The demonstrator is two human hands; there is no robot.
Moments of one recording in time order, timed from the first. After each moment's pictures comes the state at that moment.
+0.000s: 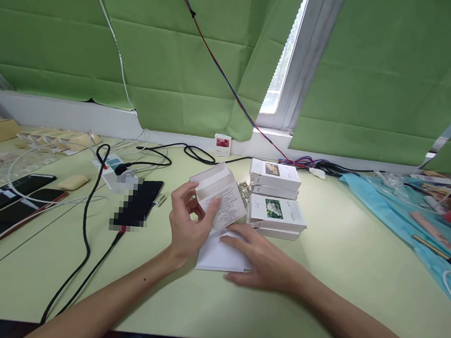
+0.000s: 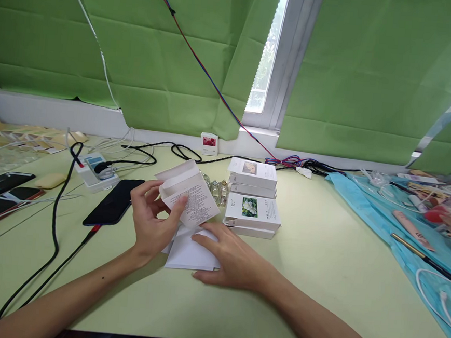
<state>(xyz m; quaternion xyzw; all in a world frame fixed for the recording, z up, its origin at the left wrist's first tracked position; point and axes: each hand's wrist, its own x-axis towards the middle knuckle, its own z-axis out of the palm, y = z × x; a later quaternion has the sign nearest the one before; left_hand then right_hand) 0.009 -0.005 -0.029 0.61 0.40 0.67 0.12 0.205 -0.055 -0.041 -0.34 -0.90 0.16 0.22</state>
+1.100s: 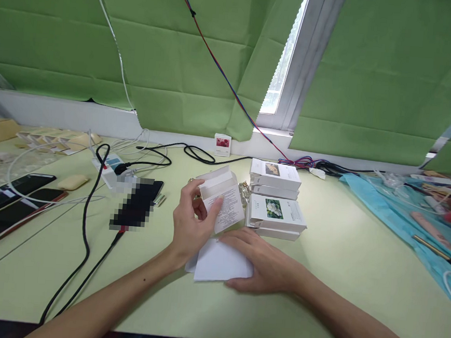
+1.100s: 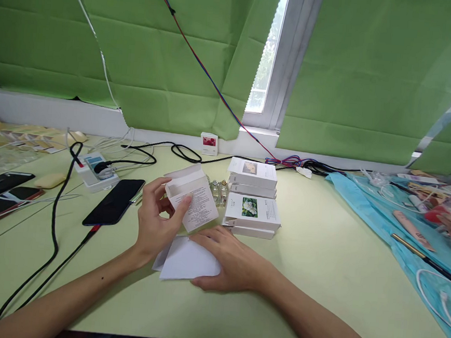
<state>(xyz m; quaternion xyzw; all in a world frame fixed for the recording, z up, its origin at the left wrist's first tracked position) 0.008 -0.004 -0.027 0.65 0.44 0.61 0.11 0.209 -0.055 -0.036 -0.32 -0.89 0.24 0.20</state>
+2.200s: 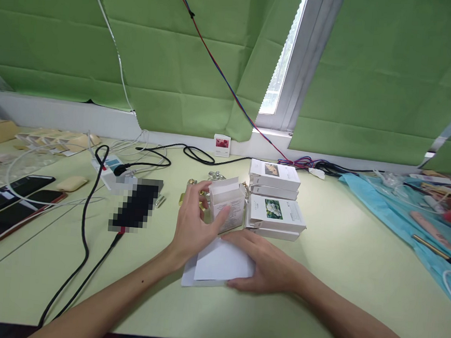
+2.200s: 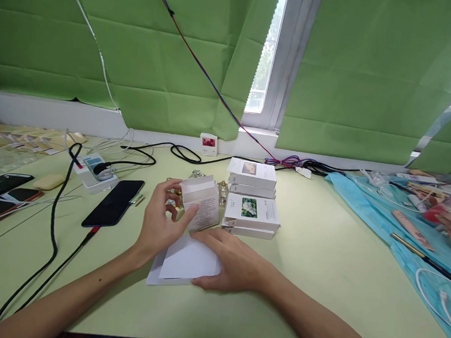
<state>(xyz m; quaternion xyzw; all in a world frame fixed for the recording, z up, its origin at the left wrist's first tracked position) 0.003 -0.003 -0.024 0.70 0.46 0.53 0.09 0.211 -0.056 -0.037 -0.32 -0.88 0.25 0.23</state>
